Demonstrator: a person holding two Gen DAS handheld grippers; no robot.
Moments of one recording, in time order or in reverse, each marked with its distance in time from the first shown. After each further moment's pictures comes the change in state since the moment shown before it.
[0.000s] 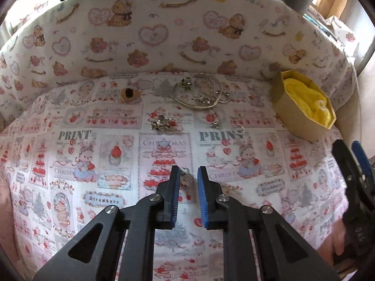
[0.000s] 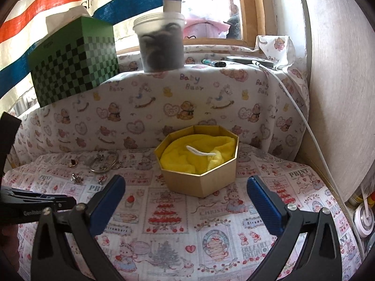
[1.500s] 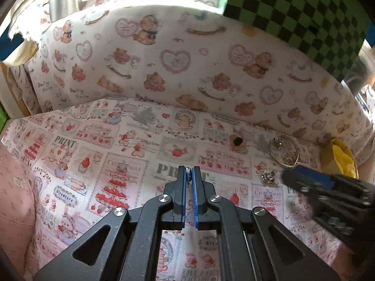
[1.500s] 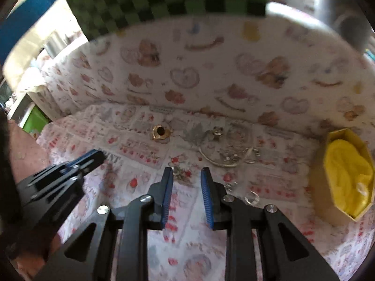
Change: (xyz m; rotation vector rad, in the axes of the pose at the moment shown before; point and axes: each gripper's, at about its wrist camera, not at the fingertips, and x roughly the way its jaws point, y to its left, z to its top) left arm -0.019 0.132 0.011 -0.229 -0.205 0.065; right arm 0.109 0.177 0.034 -0.212 0.508 0.333
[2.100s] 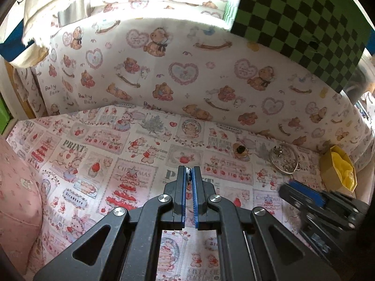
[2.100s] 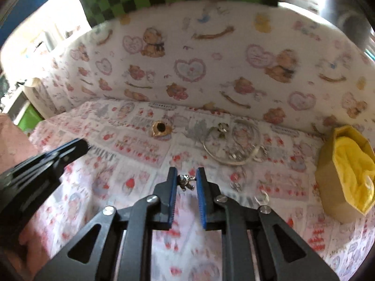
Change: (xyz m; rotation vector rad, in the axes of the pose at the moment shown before) left arm -0.017 0.005 0.006 -0.009 -0.040 0.019; right arm -0.013 0.000 -0.026 -0.004 -0.072 0.000
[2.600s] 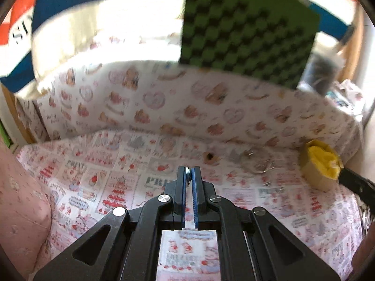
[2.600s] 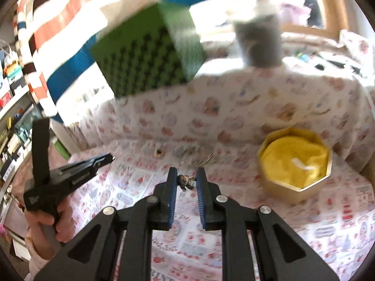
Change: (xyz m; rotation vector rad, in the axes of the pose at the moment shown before) left arm -0.052 -0.042 -0.009 0.112 -0.141 -0.029; right arm -0.122 -0.081 -0.036 0.102 -0.299 0.141
